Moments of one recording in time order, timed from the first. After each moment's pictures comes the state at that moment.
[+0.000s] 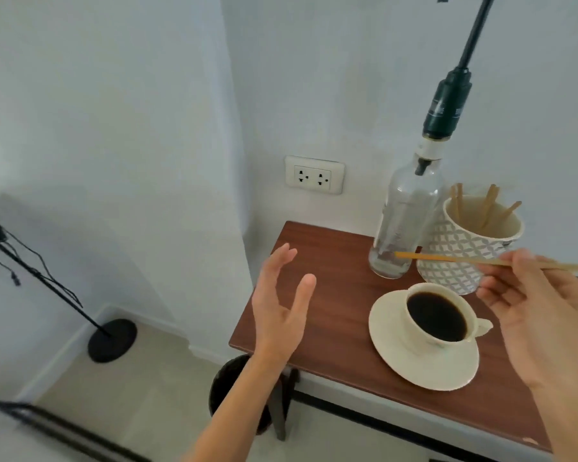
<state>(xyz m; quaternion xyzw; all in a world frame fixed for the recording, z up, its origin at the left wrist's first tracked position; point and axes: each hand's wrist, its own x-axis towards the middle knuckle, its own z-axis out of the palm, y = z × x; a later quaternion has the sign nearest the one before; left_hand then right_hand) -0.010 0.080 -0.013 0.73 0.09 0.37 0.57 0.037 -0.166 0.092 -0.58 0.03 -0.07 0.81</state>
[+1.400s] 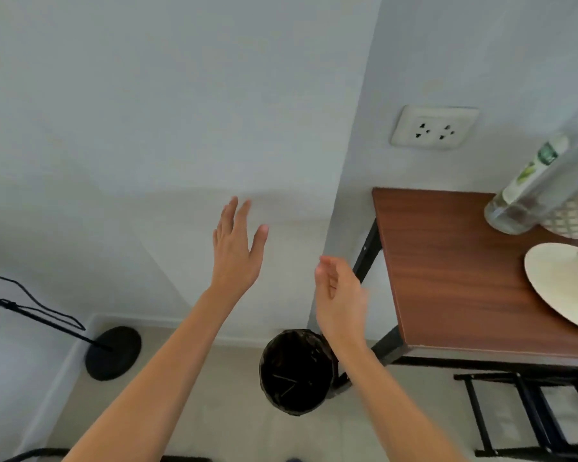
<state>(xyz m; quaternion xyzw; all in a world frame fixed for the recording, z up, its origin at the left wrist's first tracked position) 0.019 0.424 -0.060 0.91 0.08 0.17 0.38 -0.023 0.248 -0.059 -0.84 0.02 -0.05 0.53</state>
